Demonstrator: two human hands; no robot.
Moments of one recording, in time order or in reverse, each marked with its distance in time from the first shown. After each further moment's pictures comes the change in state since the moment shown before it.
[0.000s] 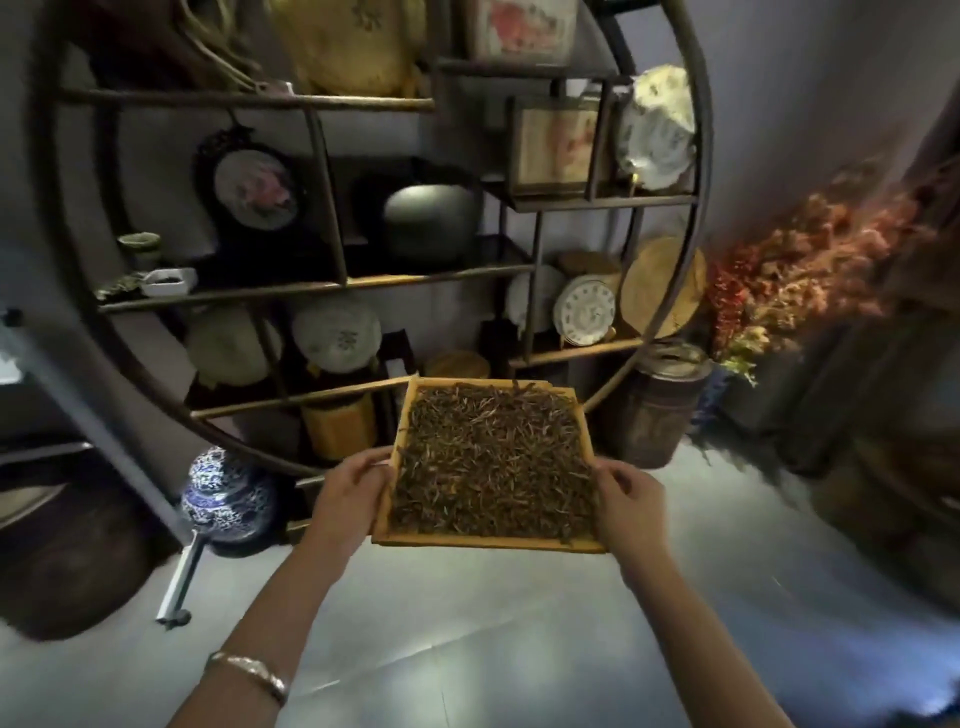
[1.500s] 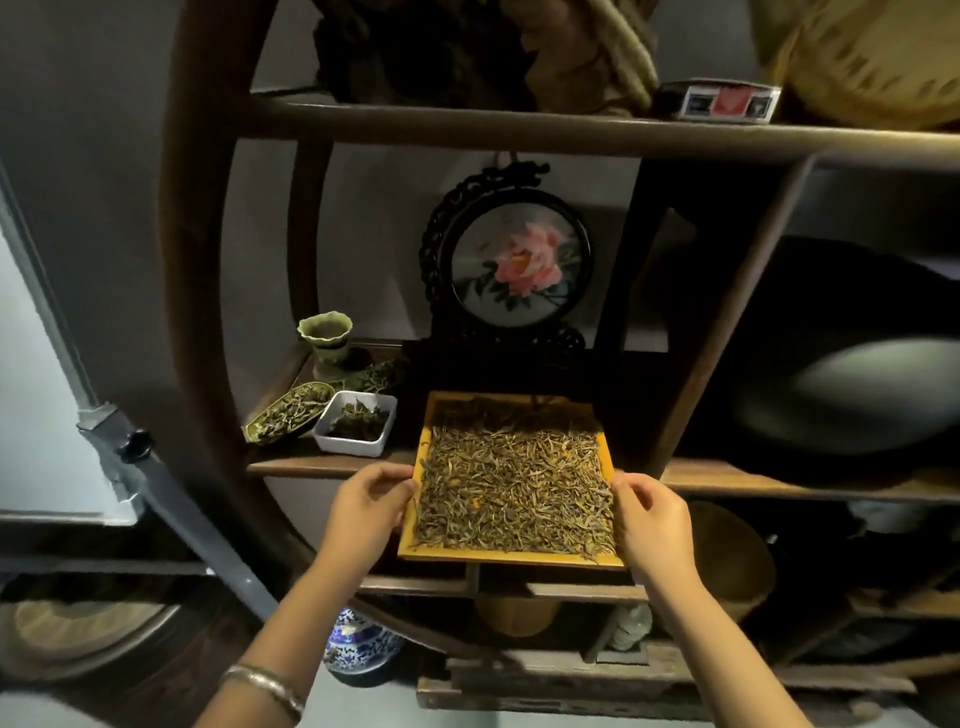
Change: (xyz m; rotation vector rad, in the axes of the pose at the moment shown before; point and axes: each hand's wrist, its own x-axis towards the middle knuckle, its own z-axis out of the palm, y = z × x) left_hand 0.567 0.021 -0.357 -0.023 0.300 -0.006; right_hand 0.340 -0.129 0.640 0.012 -0.335 -0.104
